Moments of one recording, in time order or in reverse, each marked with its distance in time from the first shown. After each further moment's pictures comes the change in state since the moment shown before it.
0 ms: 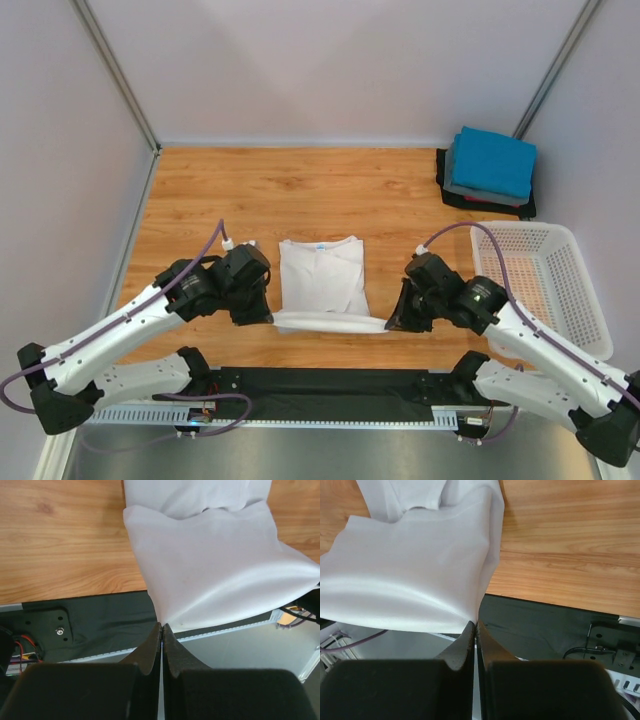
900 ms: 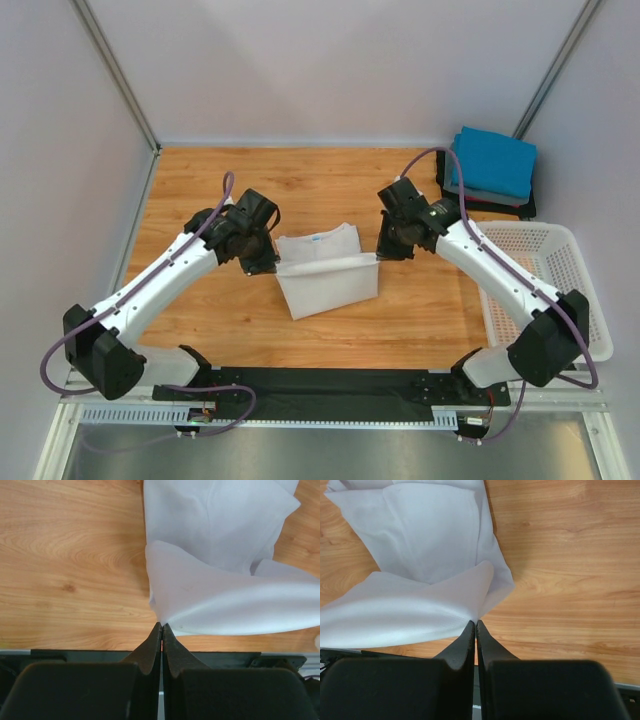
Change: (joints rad) left arm 0.288 0.338 0.248 0.062 -0.061 0.130; right arm -0.193 0.564 0.556 -0.029 0.185 -0.280
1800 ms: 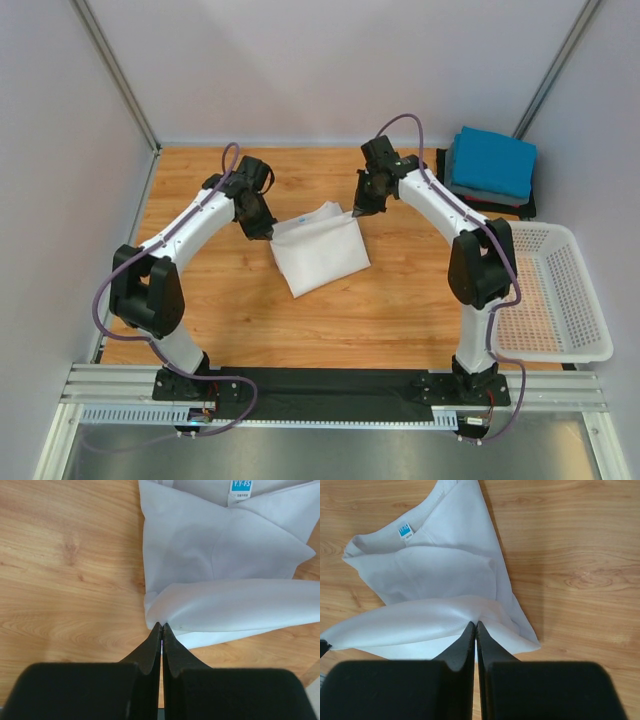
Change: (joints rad) left arm 0.259 0.380 0.159 0.179 0.054 0.113; right arm -0.155 0.564 0.429 0.174 -0.175 -0.159
